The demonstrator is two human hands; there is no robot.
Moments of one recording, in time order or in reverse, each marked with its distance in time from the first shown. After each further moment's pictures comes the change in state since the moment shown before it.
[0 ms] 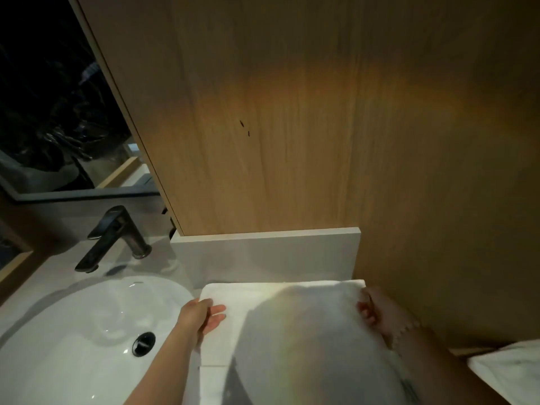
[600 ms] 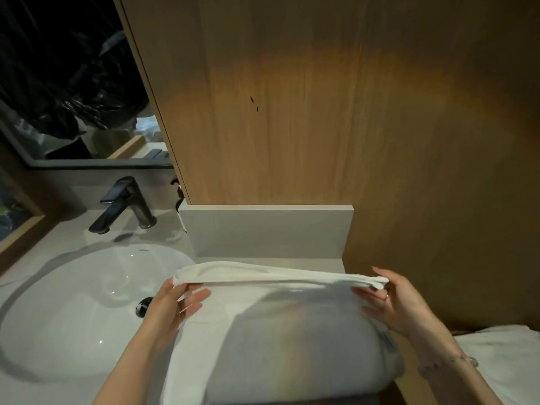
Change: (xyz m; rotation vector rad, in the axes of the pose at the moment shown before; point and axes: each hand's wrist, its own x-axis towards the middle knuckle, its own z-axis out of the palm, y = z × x) left_hand -0.079 -0.020 -0.054 -0.149 -0.144 0.253; right_hand -0.087 0.010 -0.037 0.247 -0.185 -0.073
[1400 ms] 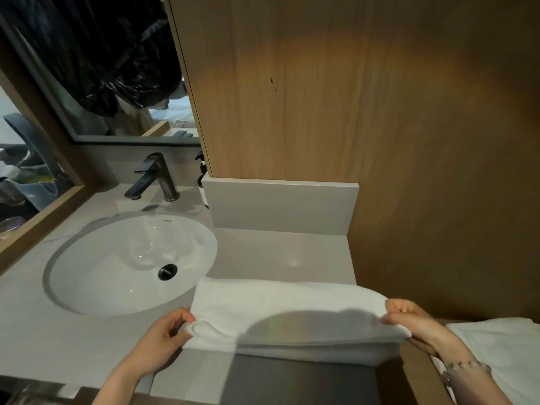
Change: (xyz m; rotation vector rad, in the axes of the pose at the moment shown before) left_hand -0.098 -0.060 -0.075 0.677 -0.215 0.193; right_hand -0.032 0.053 -0.075 -0.756 -0.144 -0.107
